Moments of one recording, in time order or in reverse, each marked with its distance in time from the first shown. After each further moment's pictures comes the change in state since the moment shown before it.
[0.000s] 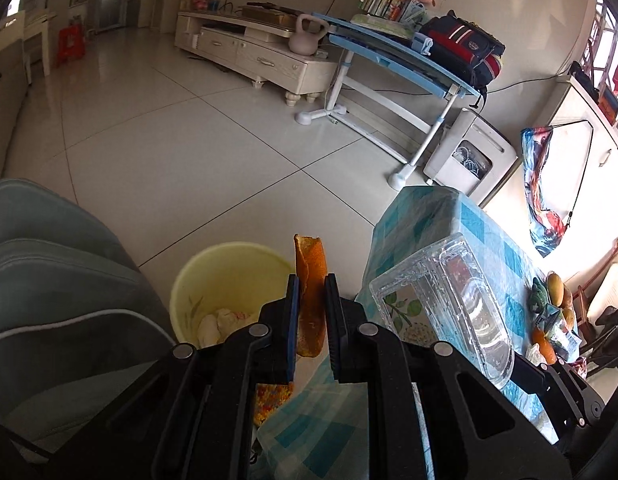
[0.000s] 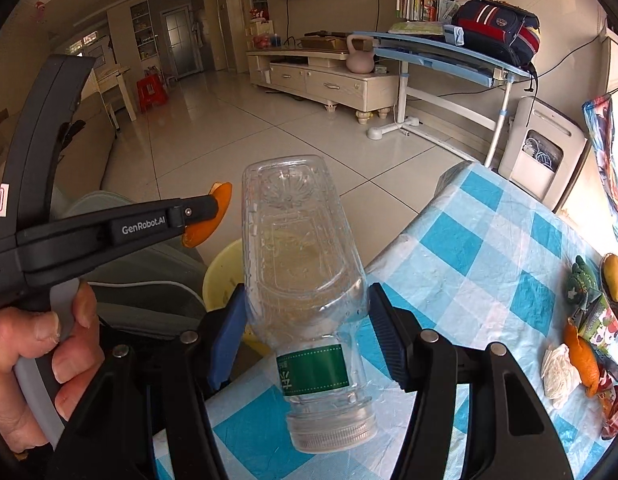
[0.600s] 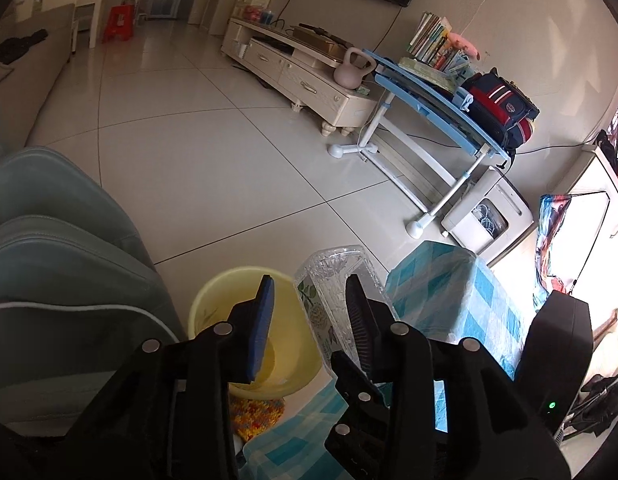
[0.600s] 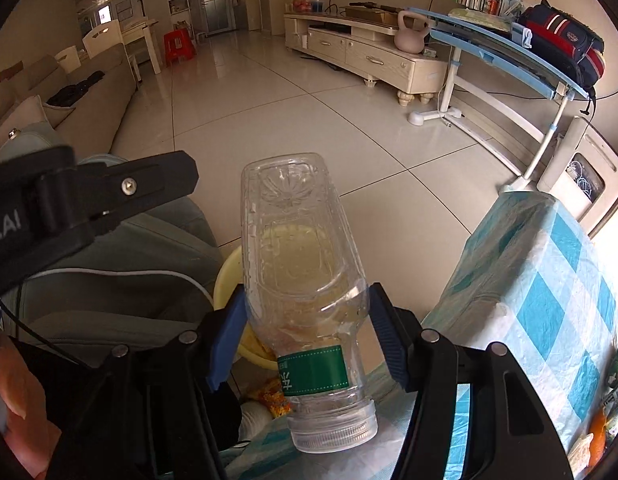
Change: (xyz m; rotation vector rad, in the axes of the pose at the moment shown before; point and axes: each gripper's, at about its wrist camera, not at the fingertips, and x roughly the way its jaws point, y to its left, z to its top) left arm -0.021 0.035 0.013 -0.174 -0.112 0.035; right arm 0.073 0.040 0.036 -0.102 0.105 0.052
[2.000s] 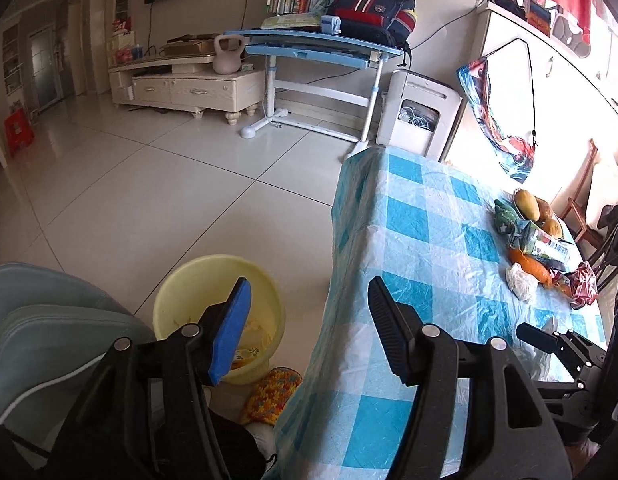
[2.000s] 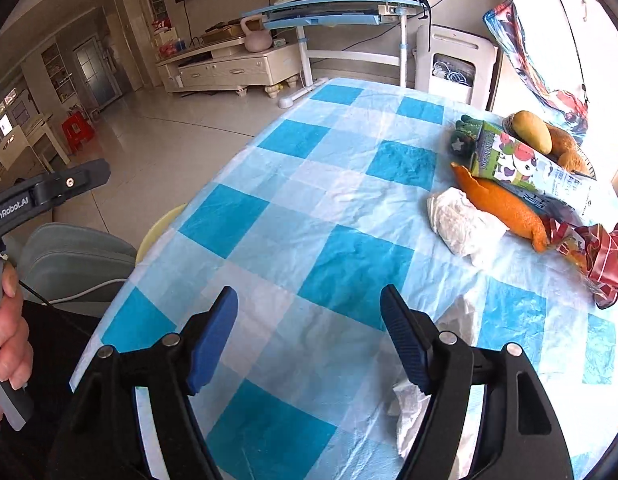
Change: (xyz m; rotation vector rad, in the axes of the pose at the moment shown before) left arm -0.024 -0.097 -0.072 0.529 0.084 -0.117; right arm -0.089 -0.120 -0.137 0.440 -0.042 -0.209
